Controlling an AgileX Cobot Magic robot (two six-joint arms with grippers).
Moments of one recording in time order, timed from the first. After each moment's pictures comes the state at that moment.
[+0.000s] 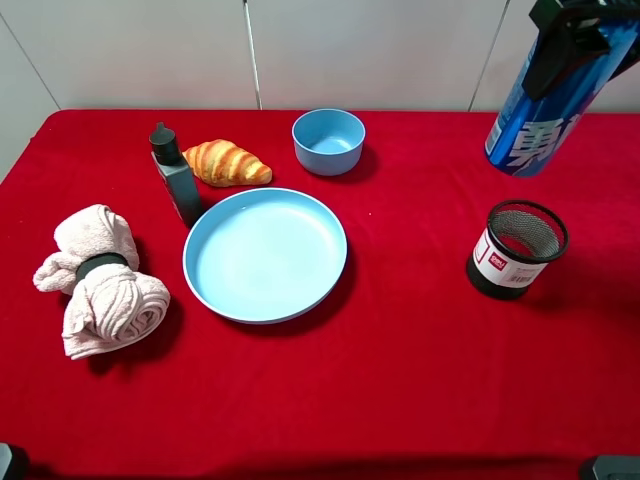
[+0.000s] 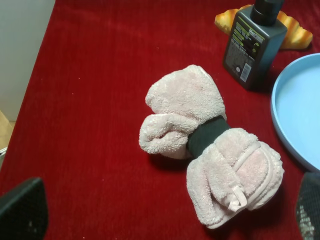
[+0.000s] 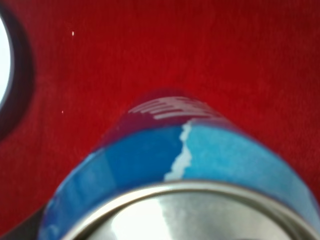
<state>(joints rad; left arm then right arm) 0.04 -0.01 -0.49 0.01 1.06 0.00 0.32 1.45 -1.36 -0.01 1.25 -0.12</state>
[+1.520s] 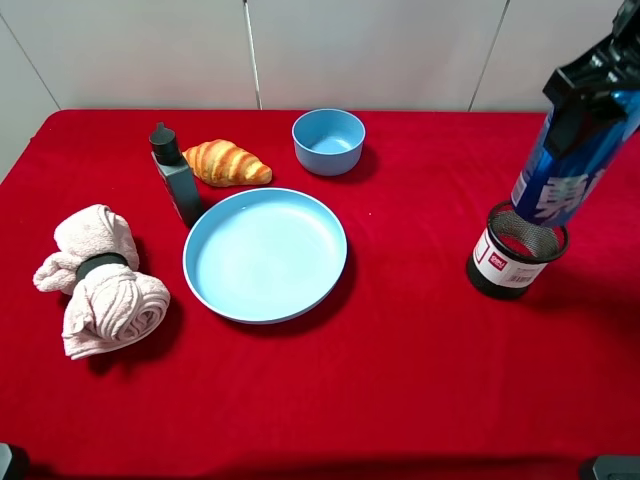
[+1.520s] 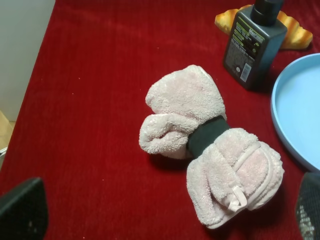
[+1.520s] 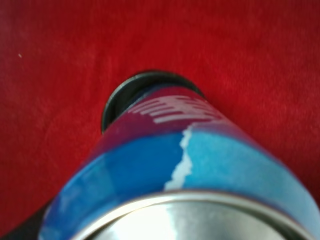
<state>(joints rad) 0.04 -0.01 -0.49 0.01 1.06 0.00 0.32 1.40 -1.18 -0.09 1.24 -0.09</state>
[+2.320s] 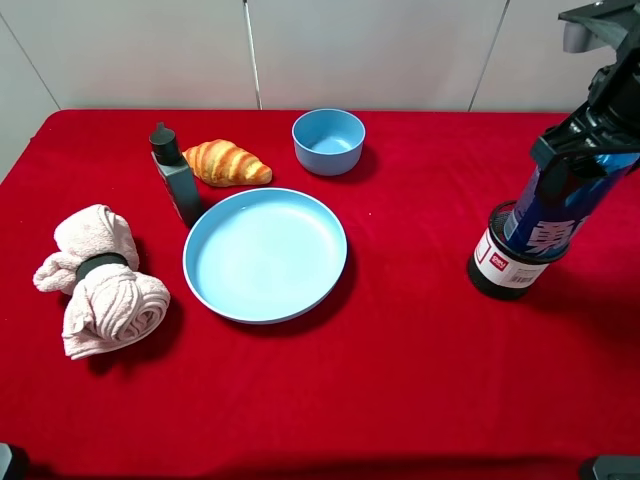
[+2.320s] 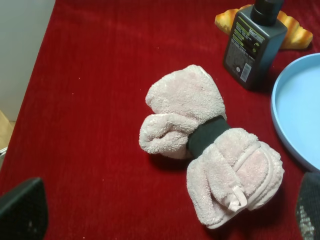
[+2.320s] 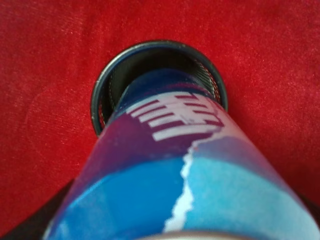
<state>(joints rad) 0.04 -0.01 -0.49 0.01 1.06 0.00 0.32 1.40 -1.02 -0.10 1.11 -0.09</state>
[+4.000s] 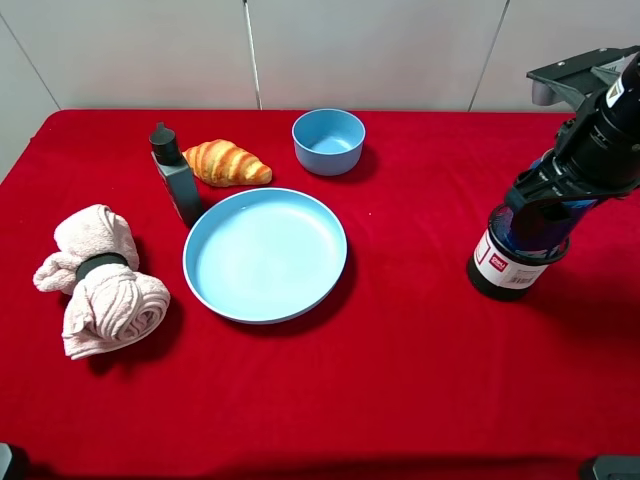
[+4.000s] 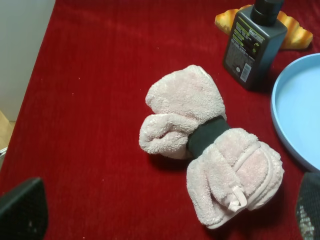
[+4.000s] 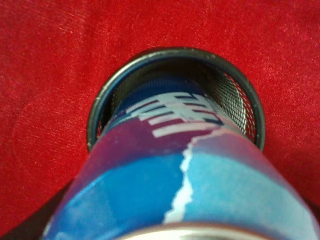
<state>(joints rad) 0.04 -0.01 -0.49 0.01 1.06 0.00 0.32 1.45 -0.88 -0.09 0.92 -0.11</state>
